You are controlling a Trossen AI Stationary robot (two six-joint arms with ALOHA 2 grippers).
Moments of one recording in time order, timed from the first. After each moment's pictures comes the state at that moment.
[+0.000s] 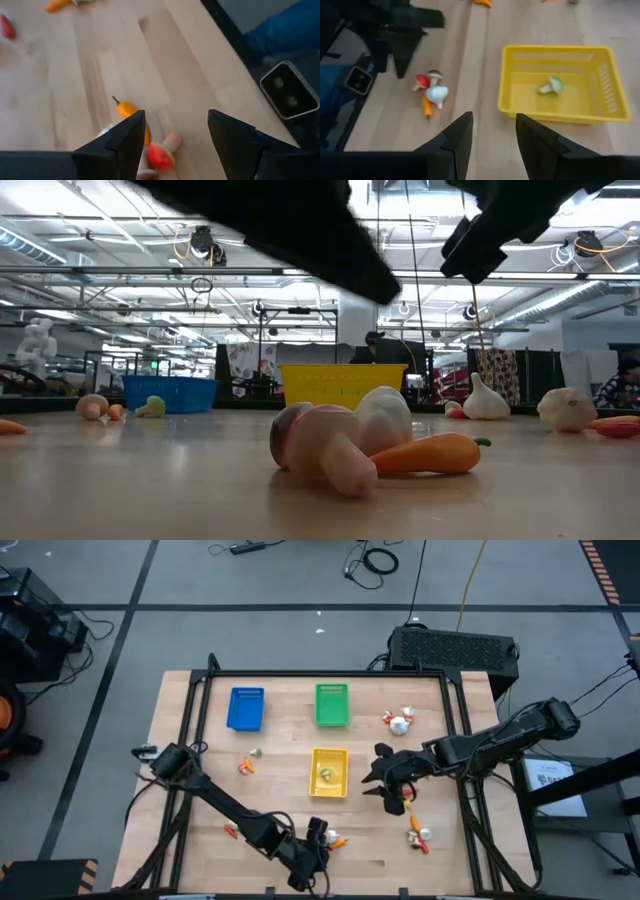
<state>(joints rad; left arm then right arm) -0.59 2.06 1.42 -0.19 -0.23 -0.07 0.27 1.23 0.79 -0.24 0.03 0.27</state>
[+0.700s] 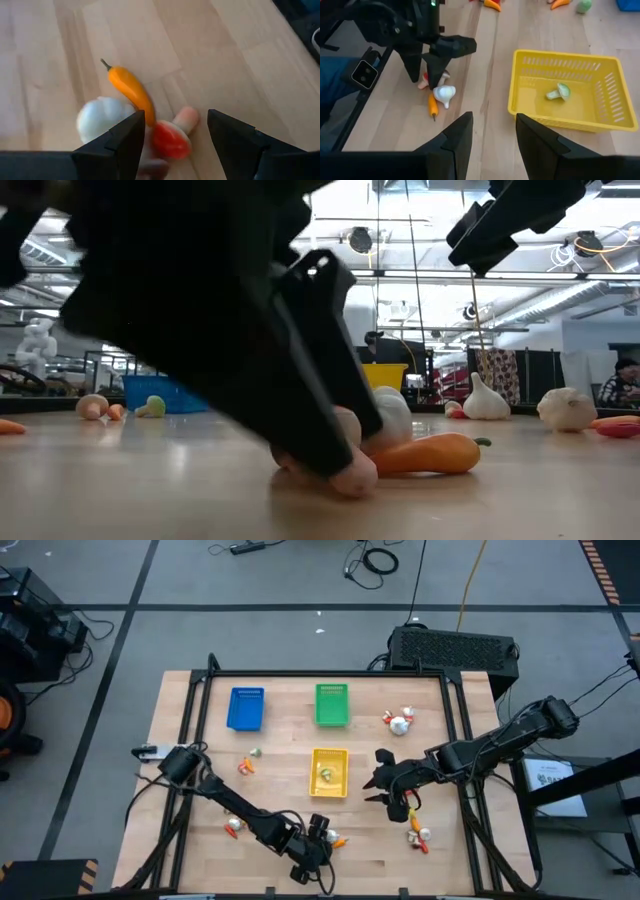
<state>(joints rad) -0.55 2.14 1.41 -0.20 -0.18 -0.07 0.34 1.23 0.79 -0.23 0.09 0.25</state>
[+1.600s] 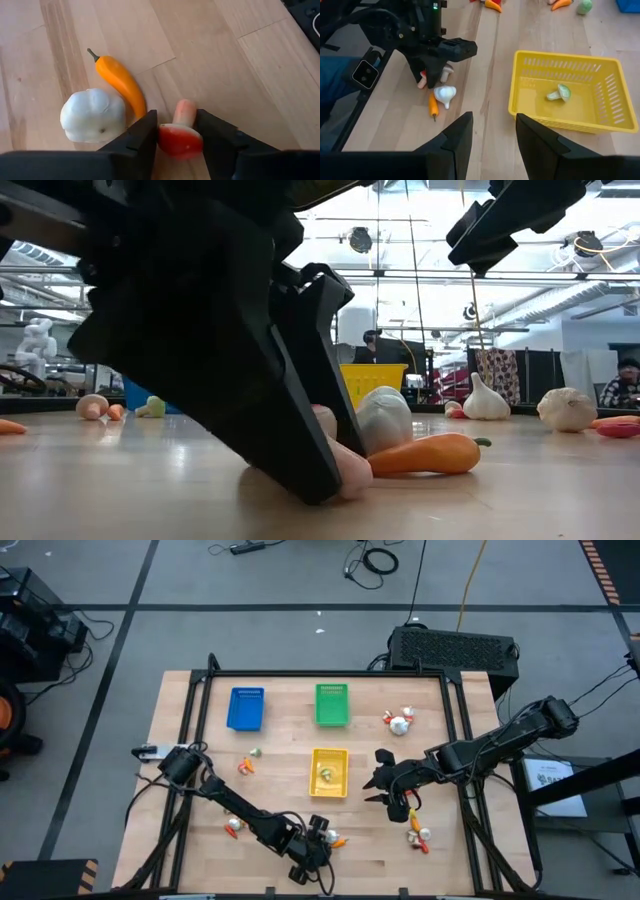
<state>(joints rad) -0.55 2.14 1.41 -0.22 -0.16 -0.07 0.34 1.23 0.79 -0.23 0.09 0.24</state>
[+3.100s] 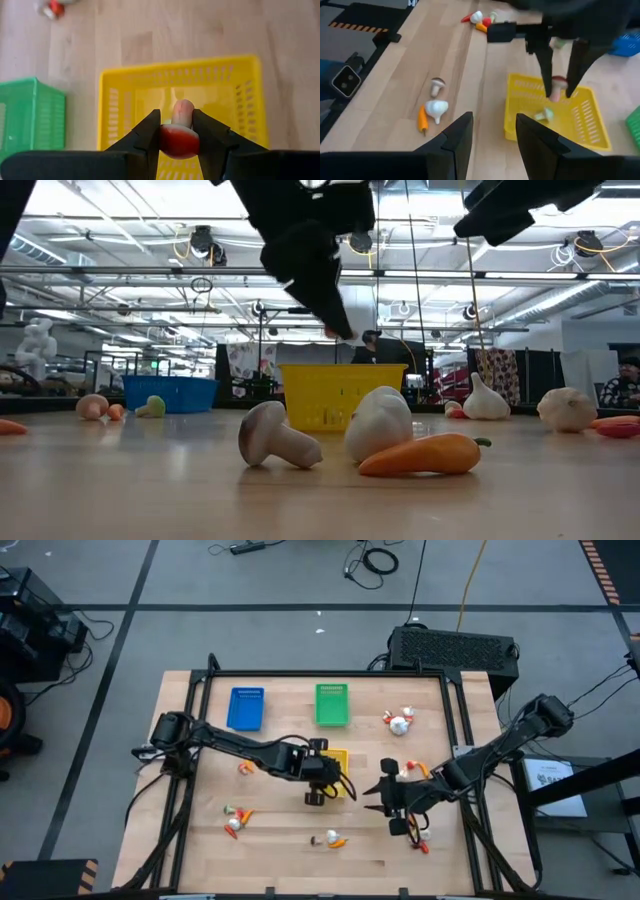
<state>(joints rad) -0.15 1.90 1.43 -0.56 -0.26 0.07 0.52 1.26 0.79 -0.15 0.39 0.21</state>
